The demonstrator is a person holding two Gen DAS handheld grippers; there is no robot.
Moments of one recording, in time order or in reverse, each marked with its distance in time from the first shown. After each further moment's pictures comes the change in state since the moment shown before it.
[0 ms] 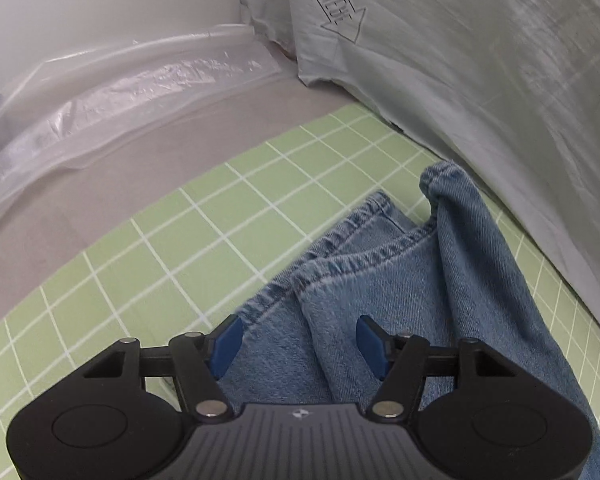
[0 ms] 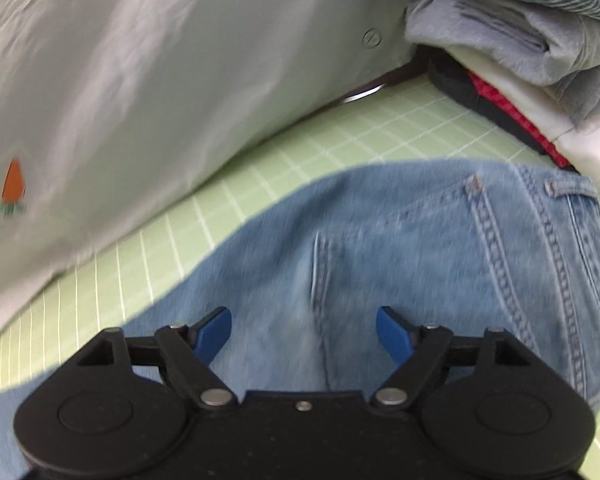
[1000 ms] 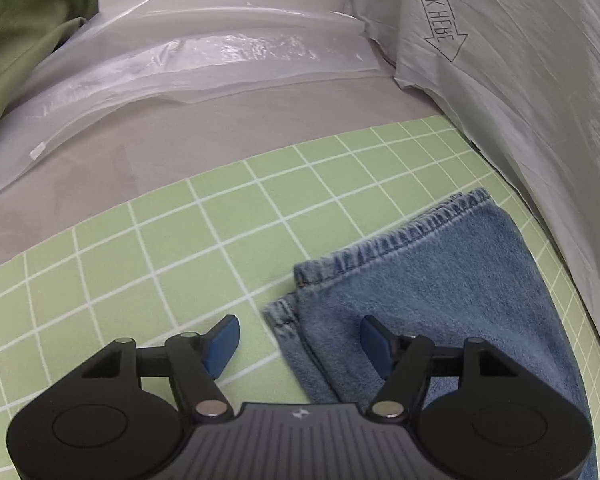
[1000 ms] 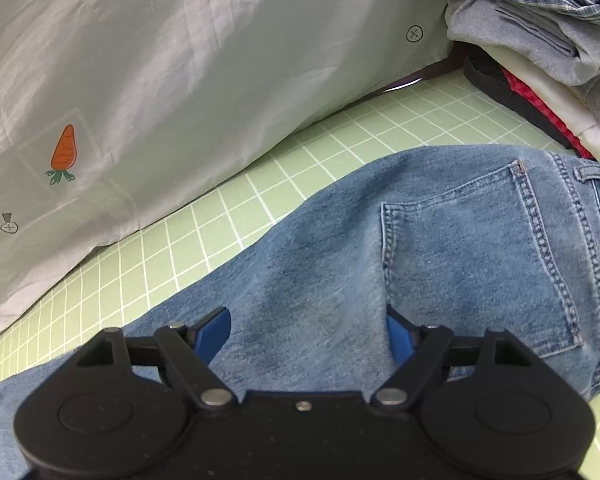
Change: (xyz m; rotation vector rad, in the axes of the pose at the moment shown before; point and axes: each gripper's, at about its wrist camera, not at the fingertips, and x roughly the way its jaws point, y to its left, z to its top) left arm -0.022 0.053 -0.024 -0.229 0.008 0.102; right arm -0.019 0.042 -0.015 -0.019 0.016 0.054
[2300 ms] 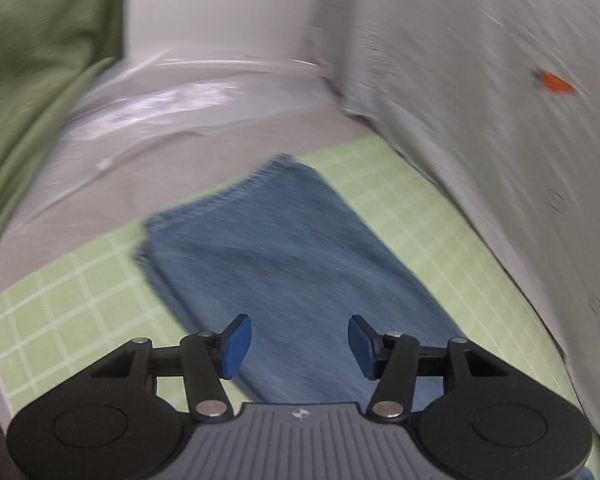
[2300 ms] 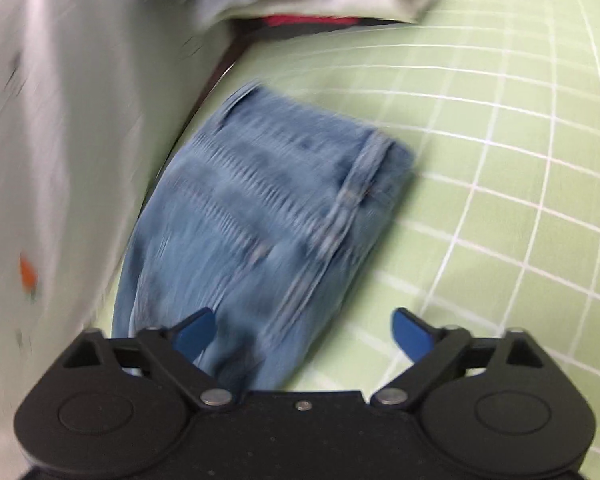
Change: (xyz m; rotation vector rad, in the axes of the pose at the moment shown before) left arm -0.151 0.024 -0.062 0.118 -0.016 -0.209; right arm -0.056 -0.150 -0.094 0.617 -0.055 0.035
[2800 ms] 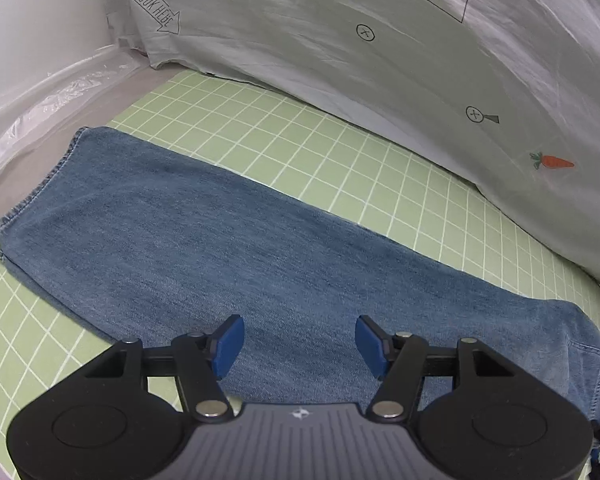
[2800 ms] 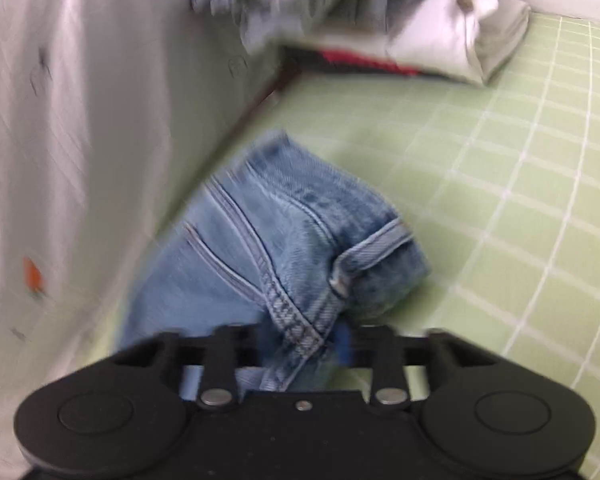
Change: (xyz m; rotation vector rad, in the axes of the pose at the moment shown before) left arm -0.011 -0.129 -0.094 0.361 0.131 -0.079; right arm 0.002 0.008 0.054 -0.213 -0.085 0.145
